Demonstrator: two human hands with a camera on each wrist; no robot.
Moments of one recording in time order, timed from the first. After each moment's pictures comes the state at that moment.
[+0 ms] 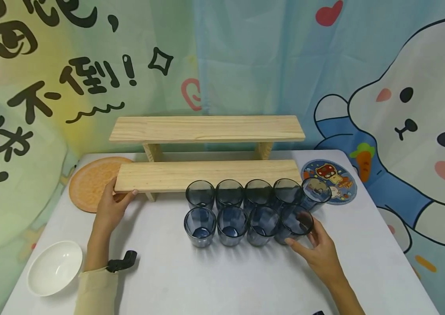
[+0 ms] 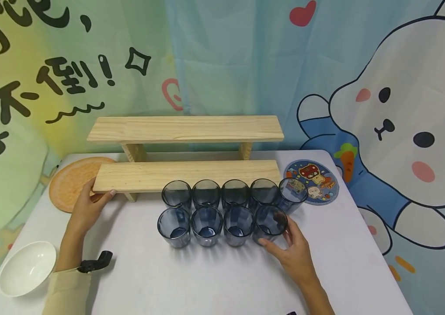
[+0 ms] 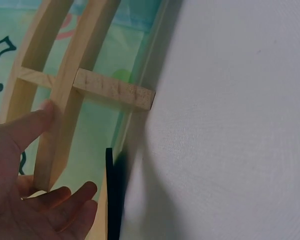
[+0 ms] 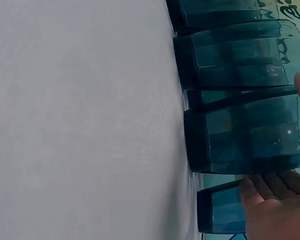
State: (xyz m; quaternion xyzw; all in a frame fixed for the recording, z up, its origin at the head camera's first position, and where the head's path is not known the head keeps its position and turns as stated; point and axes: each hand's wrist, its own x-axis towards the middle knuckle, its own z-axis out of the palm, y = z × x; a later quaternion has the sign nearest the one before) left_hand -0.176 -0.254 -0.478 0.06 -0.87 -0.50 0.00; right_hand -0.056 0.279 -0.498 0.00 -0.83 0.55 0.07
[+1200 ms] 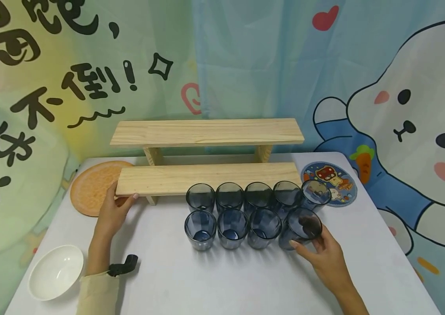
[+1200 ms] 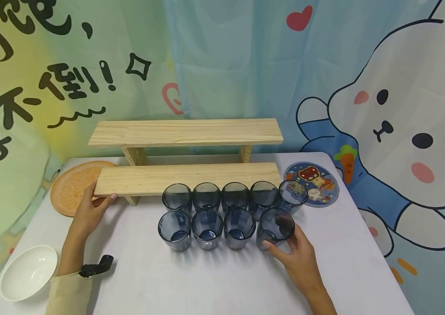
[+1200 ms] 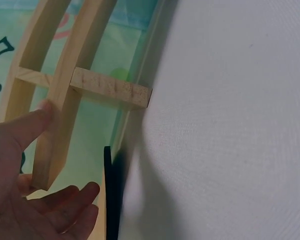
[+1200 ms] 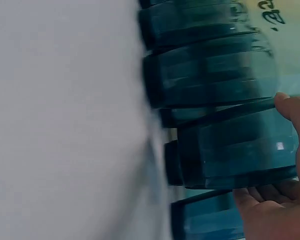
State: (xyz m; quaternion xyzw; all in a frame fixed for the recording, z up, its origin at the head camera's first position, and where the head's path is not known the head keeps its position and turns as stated) left_hand -0.173 -0.252 -0.477 0.07 -0.87 -0.48 -0.02; right_hand -0.047 0.274 -0.472 -0.03 -0.83 0.55 0.05
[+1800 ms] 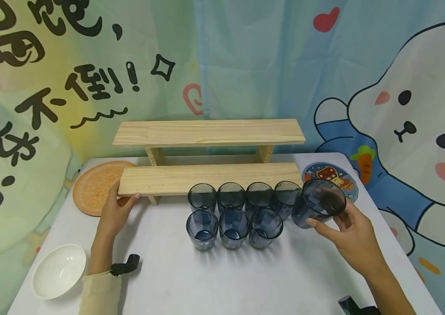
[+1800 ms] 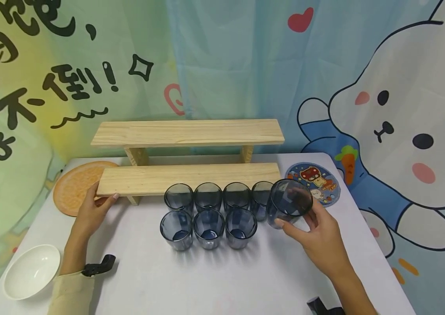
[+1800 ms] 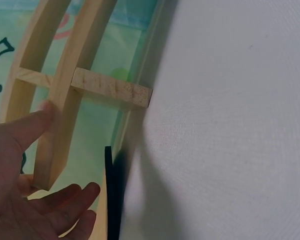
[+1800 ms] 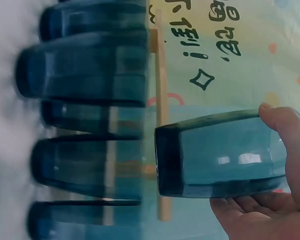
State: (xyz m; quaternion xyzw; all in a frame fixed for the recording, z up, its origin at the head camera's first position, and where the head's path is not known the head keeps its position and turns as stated) left_hand -0.174 -0.253 -0.481 0.05 -0.87 -0.49 0.00; right_hand -0.061 0.286 -0.383 0.00 -0.87 0.48 0.09
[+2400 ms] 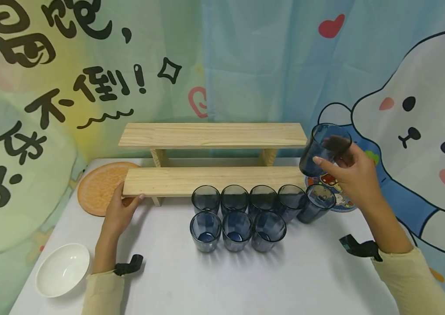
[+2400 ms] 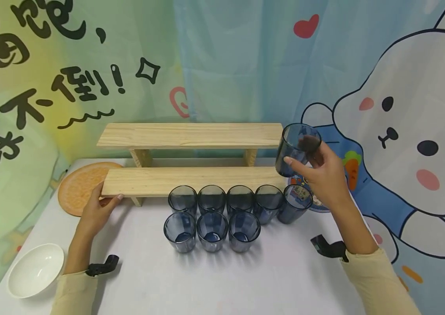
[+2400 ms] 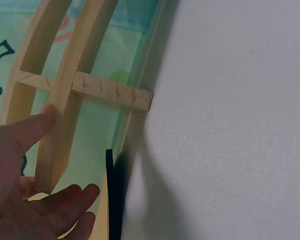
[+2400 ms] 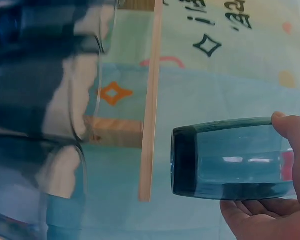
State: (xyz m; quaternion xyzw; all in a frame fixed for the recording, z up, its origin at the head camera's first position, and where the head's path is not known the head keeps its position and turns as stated) left_hand -0.174 -0.251 -0.479 0.06 -0.87 -0.49 0.01; right_hand -0.172 0.306 -0.337 0.03 -0.87 0.46 0.16
